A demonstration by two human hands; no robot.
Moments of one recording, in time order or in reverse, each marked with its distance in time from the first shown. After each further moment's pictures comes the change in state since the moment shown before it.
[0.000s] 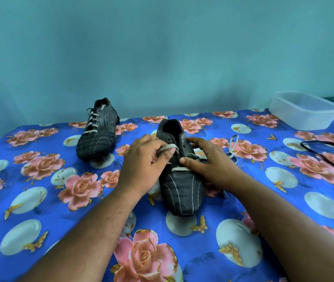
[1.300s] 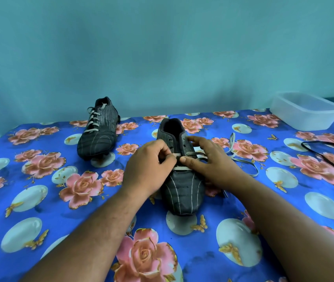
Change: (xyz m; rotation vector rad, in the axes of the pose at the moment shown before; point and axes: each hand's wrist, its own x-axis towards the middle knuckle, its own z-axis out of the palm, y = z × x) left_hand -0.006 0.018 0.005 0.081 -0.066 -0.207; right_hand -0.006 -0.009 -0.004 -0.024 0.020 -0.015
